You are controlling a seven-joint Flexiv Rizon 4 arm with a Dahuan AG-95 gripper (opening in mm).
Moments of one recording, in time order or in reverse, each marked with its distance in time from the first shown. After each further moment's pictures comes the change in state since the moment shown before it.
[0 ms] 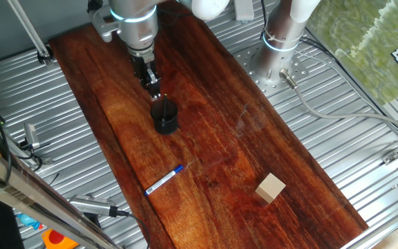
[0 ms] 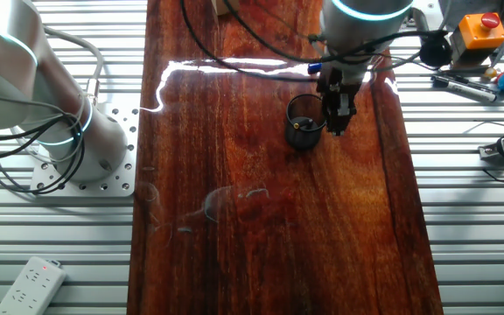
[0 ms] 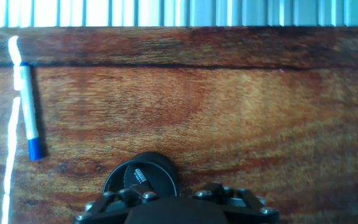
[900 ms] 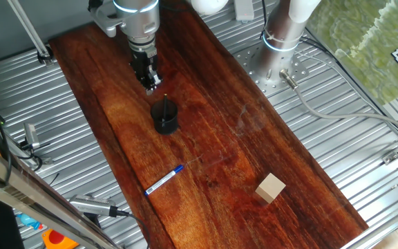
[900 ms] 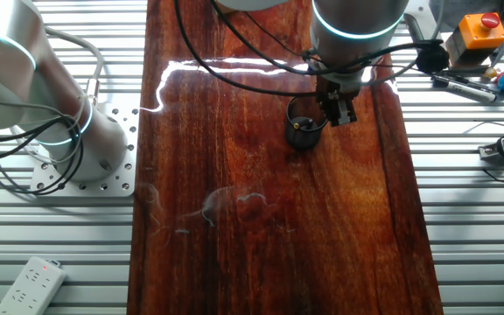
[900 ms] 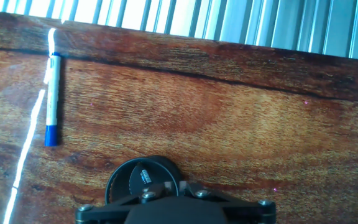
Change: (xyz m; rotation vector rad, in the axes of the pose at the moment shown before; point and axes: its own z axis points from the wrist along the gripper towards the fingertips) arm -0.001 0.000 0.001 -0.027 -0.027 -0.058
